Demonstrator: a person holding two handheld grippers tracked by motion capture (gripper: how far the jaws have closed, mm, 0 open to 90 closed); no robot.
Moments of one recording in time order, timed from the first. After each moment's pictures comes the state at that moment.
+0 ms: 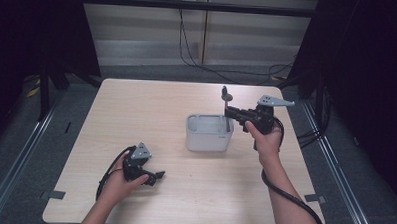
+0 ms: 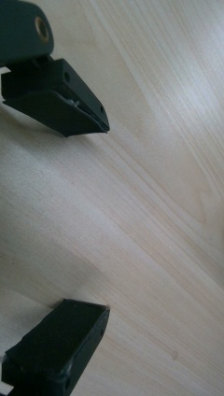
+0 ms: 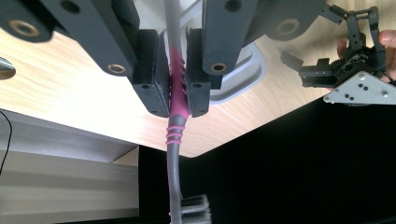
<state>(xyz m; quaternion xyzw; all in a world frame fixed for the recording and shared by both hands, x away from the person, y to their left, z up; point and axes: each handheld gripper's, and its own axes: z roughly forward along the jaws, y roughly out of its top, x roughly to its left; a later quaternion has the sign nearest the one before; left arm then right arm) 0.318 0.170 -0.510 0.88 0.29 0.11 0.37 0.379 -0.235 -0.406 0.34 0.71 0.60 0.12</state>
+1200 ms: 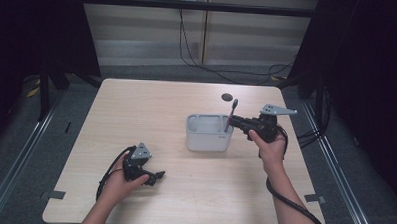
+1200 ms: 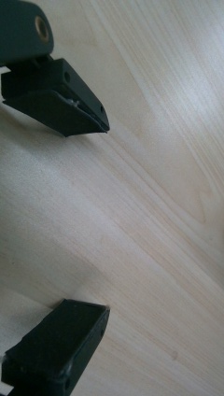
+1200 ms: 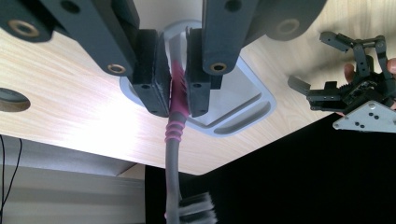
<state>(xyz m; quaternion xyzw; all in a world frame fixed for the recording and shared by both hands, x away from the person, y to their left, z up) 0.318 0.169 -0.510 0.87 0.29 0.11 0.37 0.366 -0.248 -0.427 0.36 0.72 0.58 0.12</state>
